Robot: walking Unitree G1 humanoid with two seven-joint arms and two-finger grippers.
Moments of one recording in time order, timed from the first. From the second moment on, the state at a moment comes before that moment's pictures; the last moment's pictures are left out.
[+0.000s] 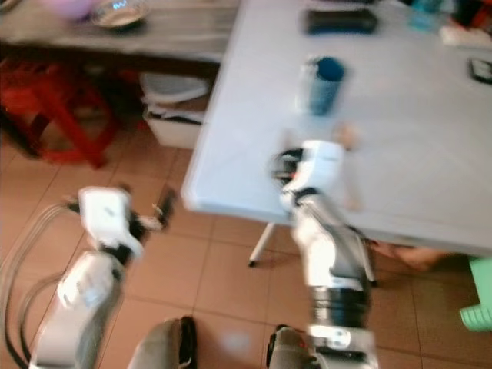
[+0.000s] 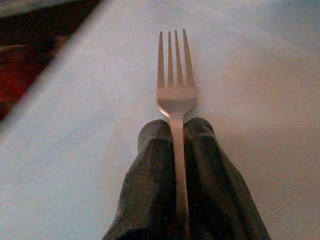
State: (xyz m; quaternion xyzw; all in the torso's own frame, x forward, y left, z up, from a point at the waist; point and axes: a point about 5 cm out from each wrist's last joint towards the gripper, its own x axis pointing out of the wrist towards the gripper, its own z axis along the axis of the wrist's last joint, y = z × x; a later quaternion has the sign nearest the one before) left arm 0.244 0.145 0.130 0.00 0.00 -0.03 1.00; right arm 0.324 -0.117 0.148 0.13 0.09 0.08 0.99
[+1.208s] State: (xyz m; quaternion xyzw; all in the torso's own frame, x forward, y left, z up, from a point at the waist) left arm 0.250 0.156 0.117 0.02 -0.03 0.00 1.00; right arm 0.279 -0.164 0.130 0.00 -0.04 0.02 1.00
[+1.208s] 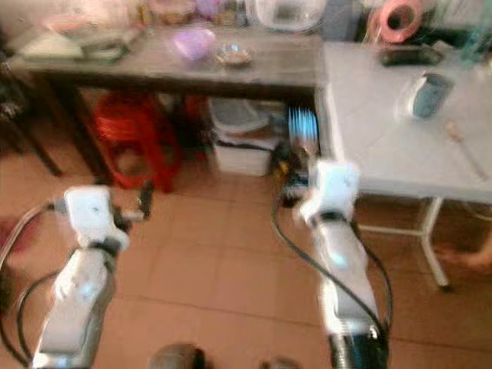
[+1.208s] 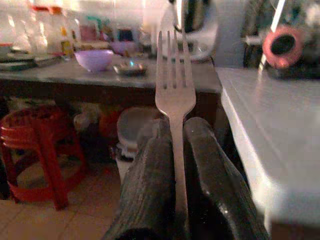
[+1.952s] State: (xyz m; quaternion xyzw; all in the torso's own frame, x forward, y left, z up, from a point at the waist) left arm 0.244 0.144 0.110 0.03 -0.03 -0.05 1.00; right arm 0.283 -0.147 0.129 0.00 -0.04 0.06 1.00
